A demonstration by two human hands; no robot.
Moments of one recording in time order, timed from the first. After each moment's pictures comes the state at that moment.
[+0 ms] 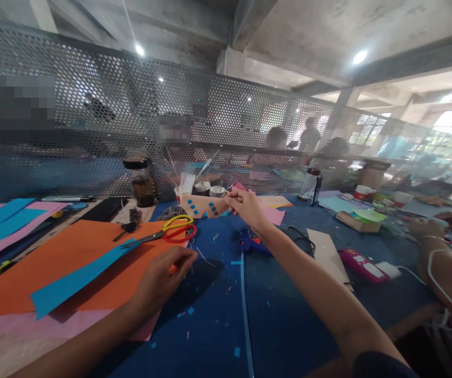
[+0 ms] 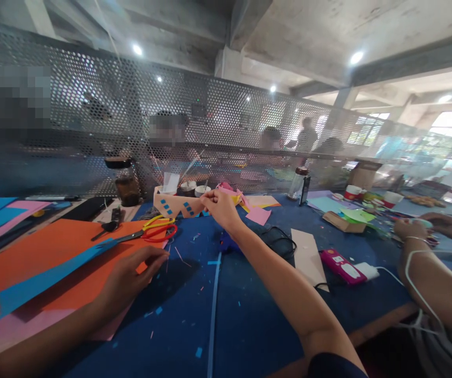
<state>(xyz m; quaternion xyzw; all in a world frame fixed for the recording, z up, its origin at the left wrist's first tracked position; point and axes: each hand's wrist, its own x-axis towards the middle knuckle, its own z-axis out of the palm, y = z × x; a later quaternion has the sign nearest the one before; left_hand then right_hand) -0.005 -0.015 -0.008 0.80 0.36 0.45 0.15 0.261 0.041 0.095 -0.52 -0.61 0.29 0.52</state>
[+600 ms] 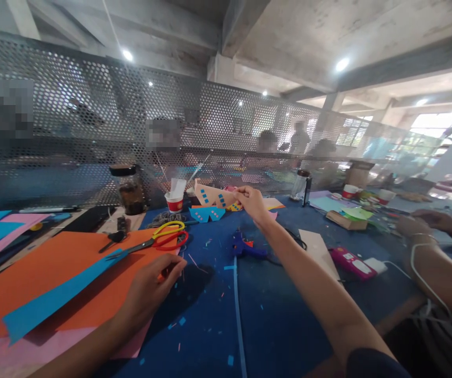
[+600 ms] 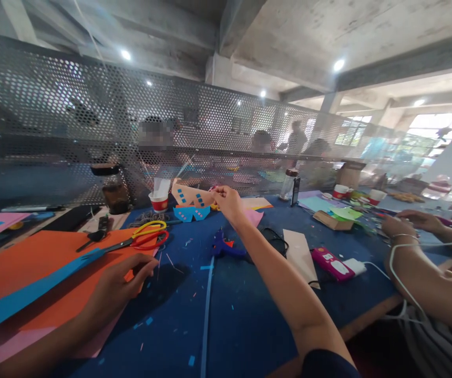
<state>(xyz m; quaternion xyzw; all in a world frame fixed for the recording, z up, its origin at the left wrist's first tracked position) -0.007 -0.012 -0.009 0.78 0.42 0.41 0.23 0.305 0.062 0.098 -0.57 -0.56 0.21 0.57</state>
